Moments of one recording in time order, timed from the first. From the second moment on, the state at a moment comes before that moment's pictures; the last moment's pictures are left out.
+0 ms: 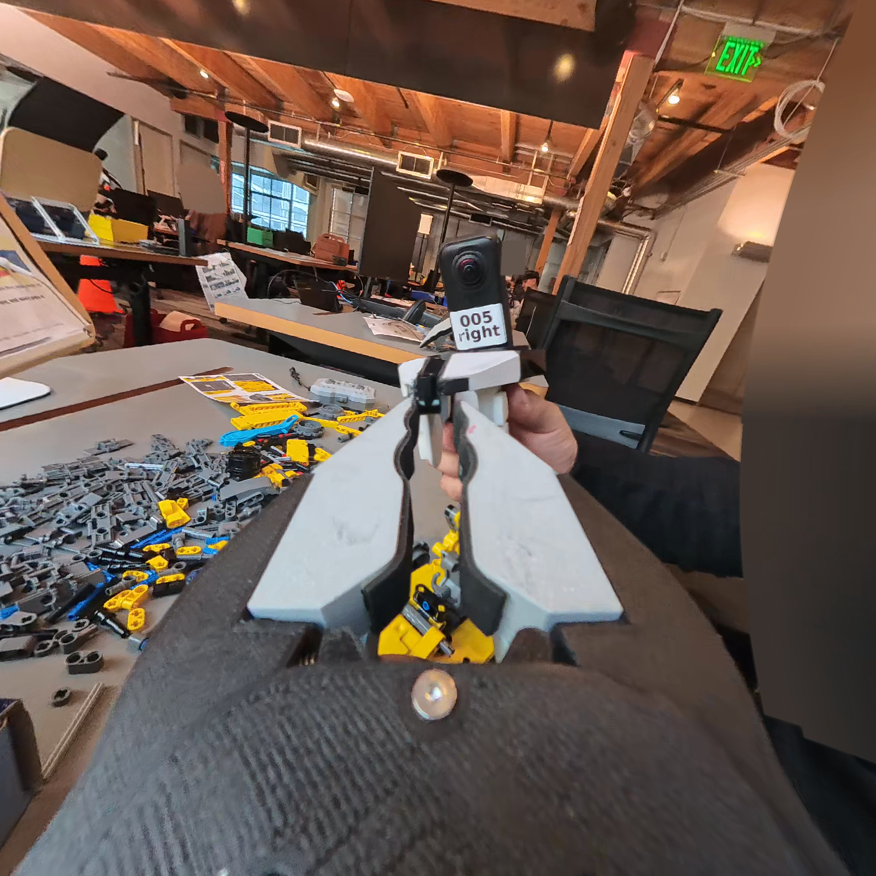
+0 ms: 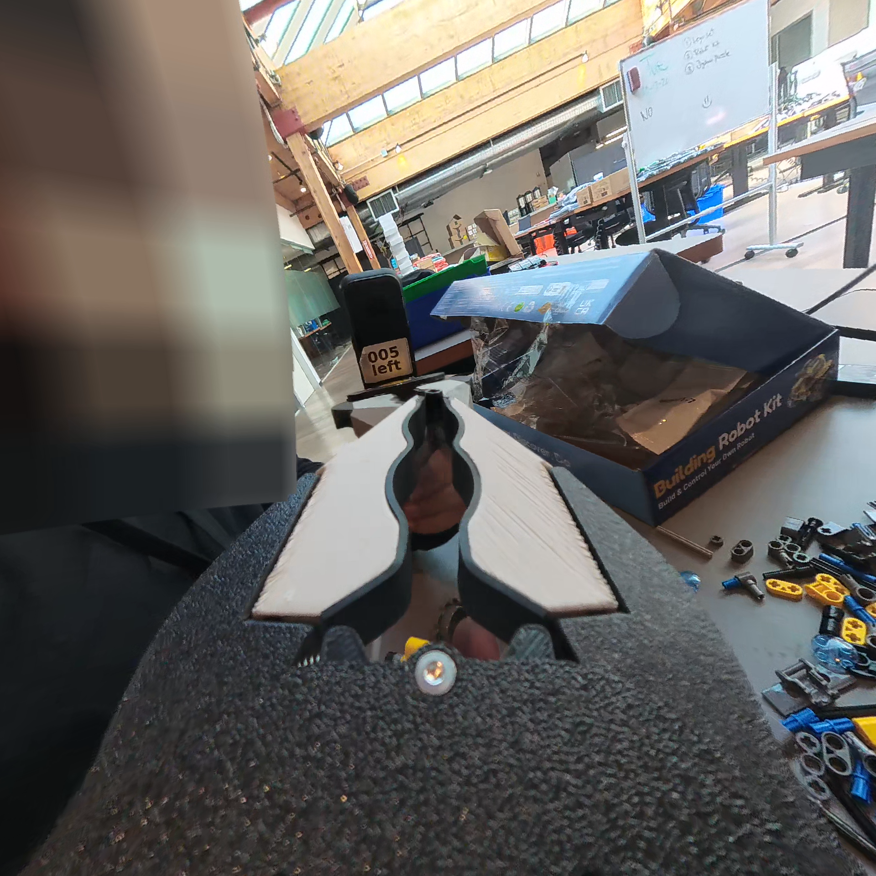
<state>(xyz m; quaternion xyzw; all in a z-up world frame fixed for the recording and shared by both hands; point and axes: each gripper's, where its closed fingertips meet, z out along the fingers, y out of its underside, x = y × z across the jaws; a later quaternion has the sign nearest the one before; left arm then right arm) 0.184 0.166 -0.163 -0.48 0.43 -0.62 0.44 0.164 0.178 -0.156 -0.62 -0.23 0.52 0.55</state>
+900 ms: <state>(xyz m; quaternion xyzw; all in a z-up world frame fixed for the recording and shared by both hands) 0.177 0.173 -0.155 -0.31 0.51 -0.04 0.81 0.166 0.162 -0.158 -0.70 -0.35 0.14 0.60</state>
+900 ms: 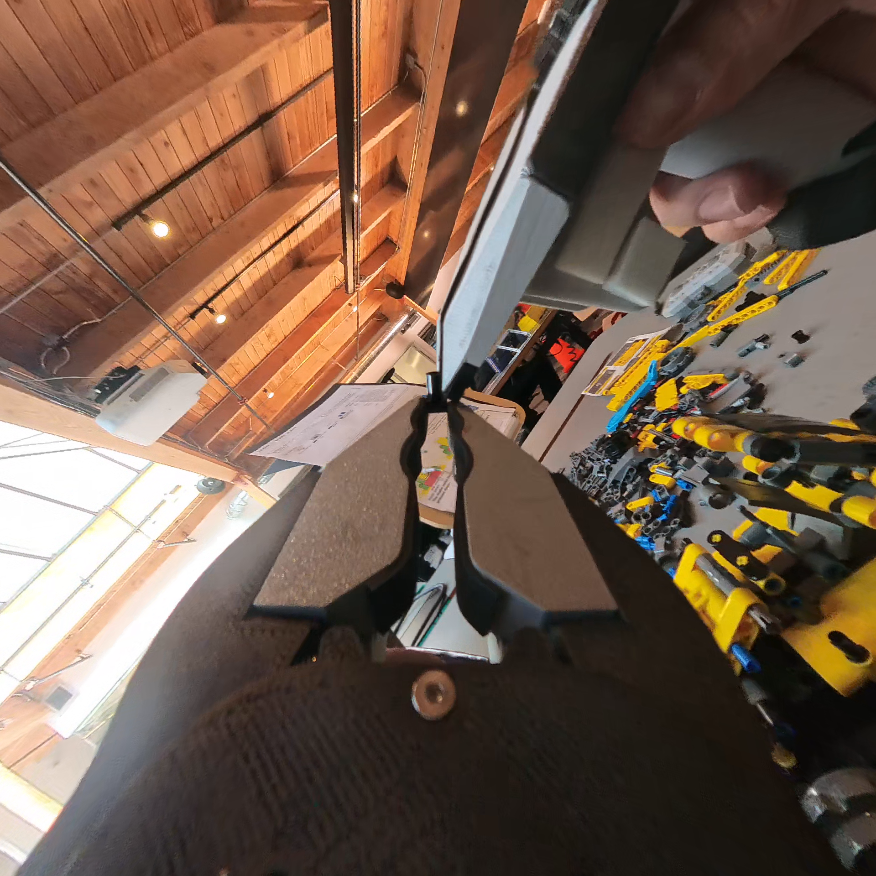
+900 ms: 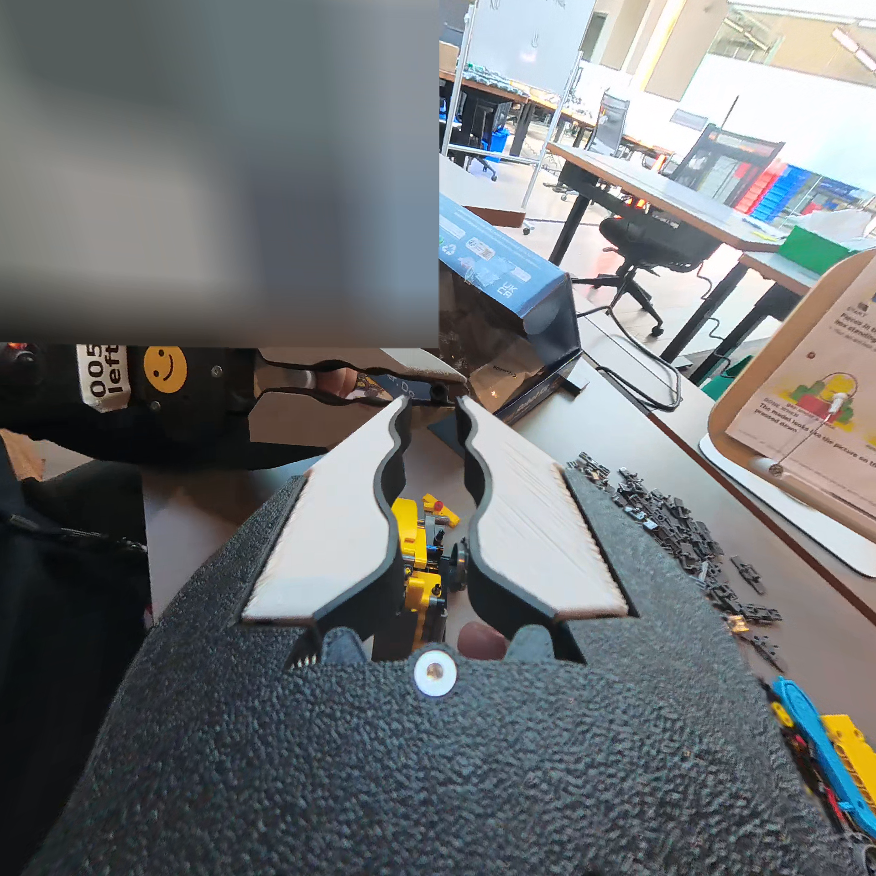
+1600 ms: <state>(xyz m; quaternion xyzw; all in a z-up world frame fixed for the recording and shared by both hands) 0.173 0.163 -0.148 -0.28 0.49 -0.07 0.82 0.158 0.157 -0.150 -0.65 -0.38 0.09 0.64</state>
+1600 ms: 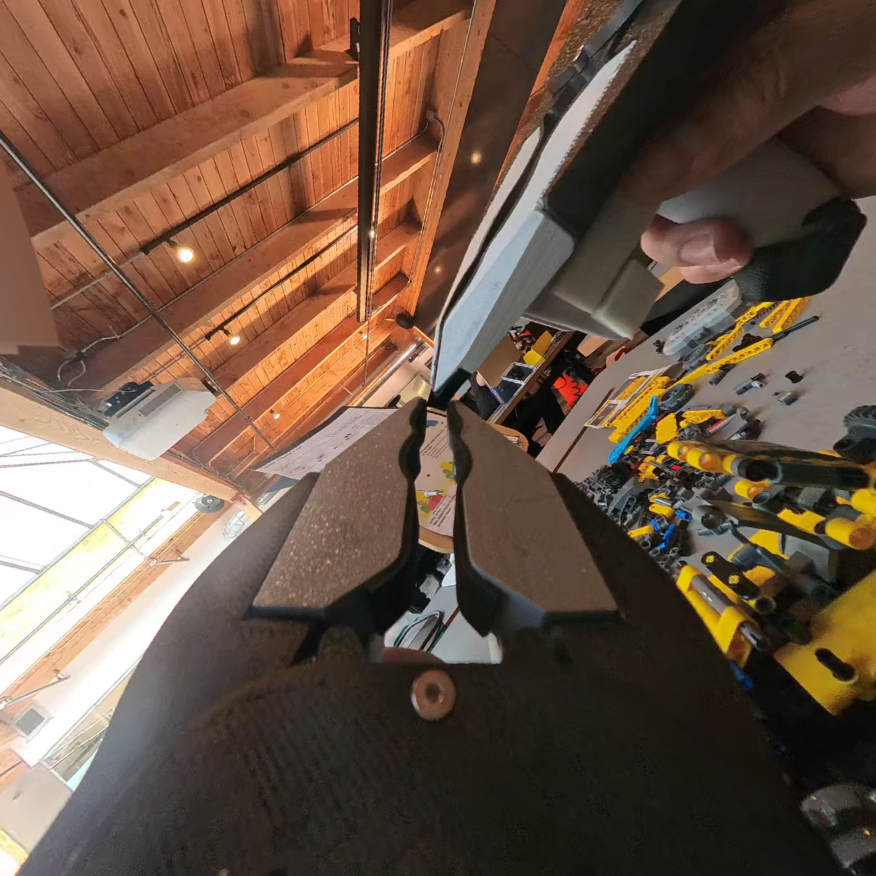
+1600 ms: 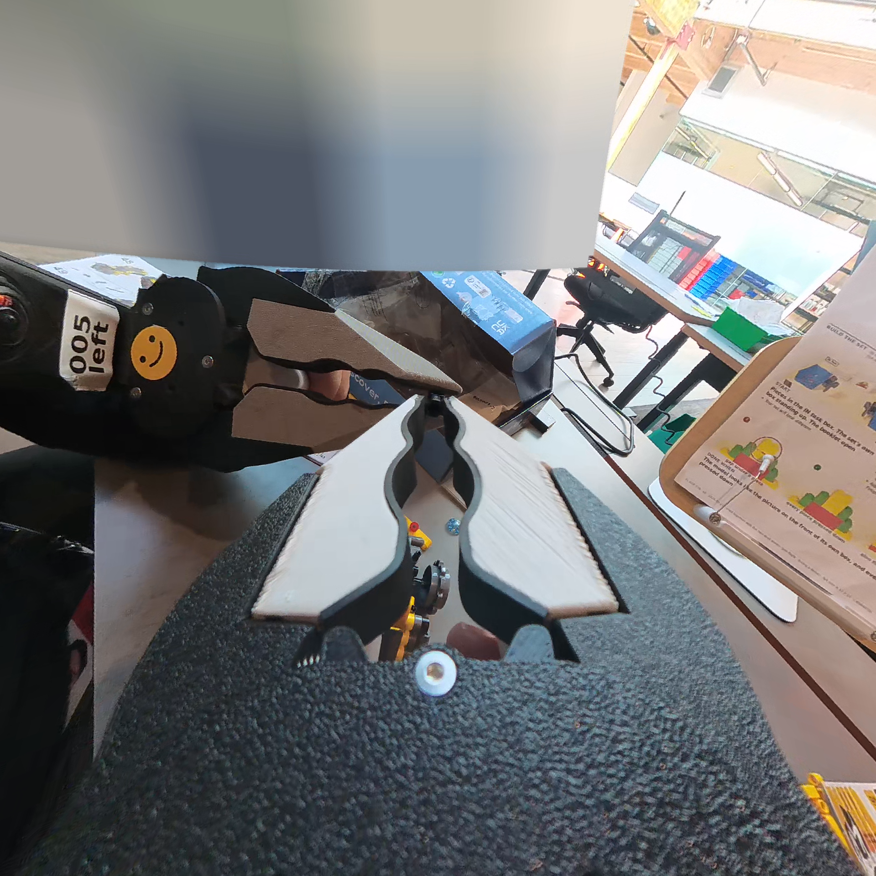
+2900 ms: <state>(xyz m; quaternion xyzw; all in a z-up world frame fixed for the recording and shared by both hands) 0.213 0.183 -0.226 -0.53 0.52 -0.32 0.59 0.389 0.063 -0.328 -0.92 -0.04 0.08 0.37</state>
